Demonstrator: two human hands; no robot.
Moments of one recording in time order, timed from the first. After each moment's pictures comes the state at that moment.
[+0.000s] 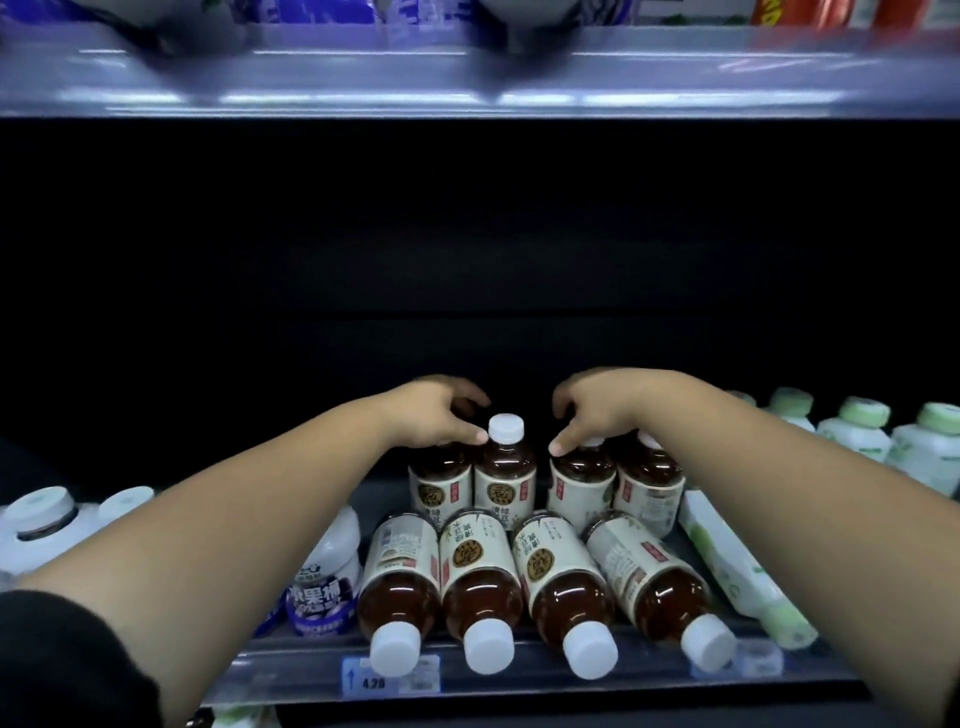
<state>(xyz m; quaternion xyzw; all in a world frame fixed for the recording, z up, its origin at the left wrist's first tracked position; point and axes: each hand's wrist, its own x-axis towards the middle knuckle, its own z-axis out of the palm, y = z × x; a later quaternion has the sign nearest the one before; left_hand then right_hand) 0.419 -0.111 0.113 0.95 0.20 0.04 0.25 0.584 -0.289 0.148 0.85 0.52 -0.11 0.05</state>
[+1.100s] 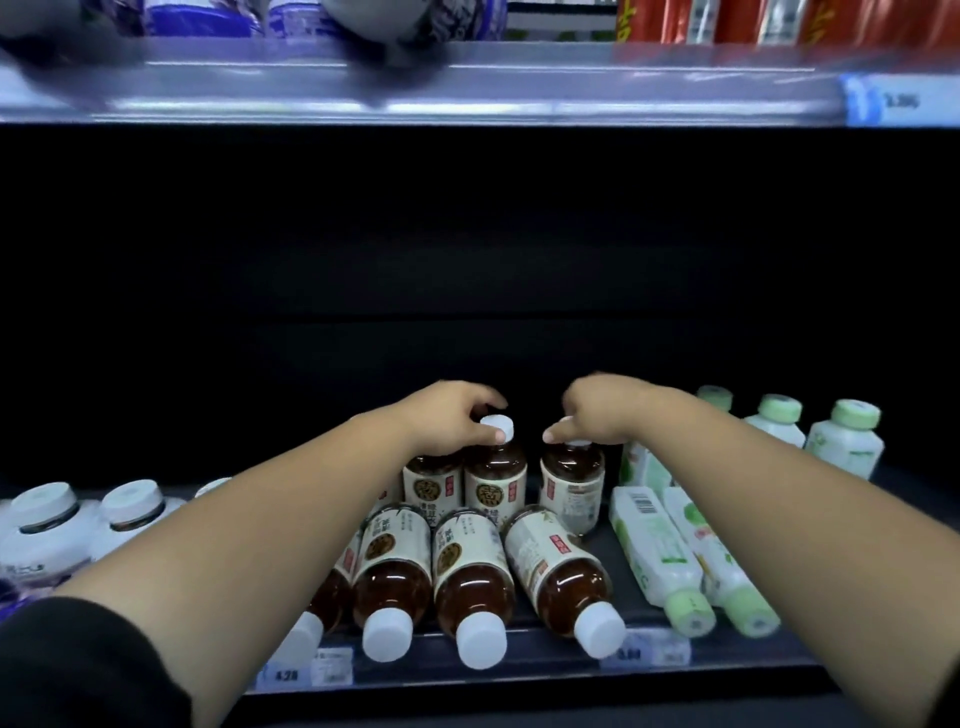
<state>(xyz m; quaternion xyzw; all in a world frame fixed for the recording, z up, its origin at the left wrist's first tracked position) 0.483 -0.191 0.106 0.96 0.18 0.07 0.21 0.645 -0.352 0.130 0.87 0.49 -0.04 0.03</state>
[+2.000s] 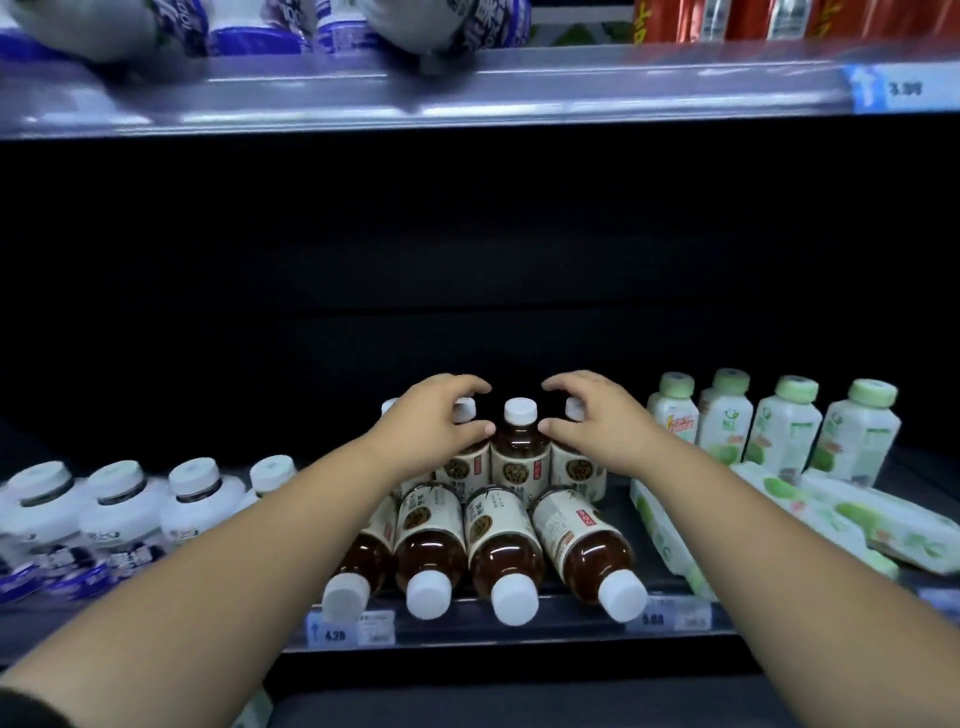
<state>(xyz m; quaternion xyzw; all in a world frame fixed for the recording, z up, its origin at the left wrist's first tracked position) 0.406 -0.219 0.102 0.93 0.20 0.22 0.21 0.595 -0.372 0.083 0.78 0.52 -0.01 -0.34</state>
